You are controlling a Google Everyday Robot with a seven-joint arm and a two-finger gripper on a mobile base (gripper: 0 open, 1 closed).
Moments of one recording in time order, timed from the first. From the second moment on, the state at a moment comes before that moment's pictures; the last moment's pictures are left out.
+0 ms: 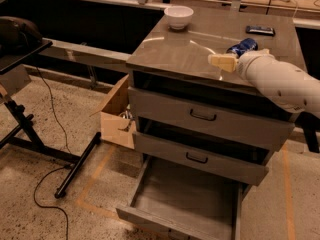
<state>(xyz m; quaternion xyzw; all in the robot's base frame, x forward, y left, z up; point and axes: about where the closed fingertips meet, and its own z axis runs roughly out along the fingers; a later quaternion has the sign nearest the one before) 0.757 -0.262 0.877 -0.05 0.78 0.01 0.63</state>
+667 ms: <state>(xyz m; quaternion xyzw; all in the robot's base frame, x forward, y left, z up) 0.781 -0.265 0.882 -0.02 0.76 0.00 0.65</state>
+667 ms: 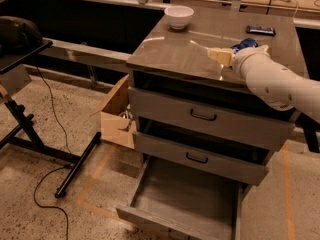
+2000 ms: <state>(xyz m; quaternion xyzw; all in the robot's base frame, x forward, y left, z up) 0.809 -0.274 0.866 0.03 0.75 -0.04 0.66</state>
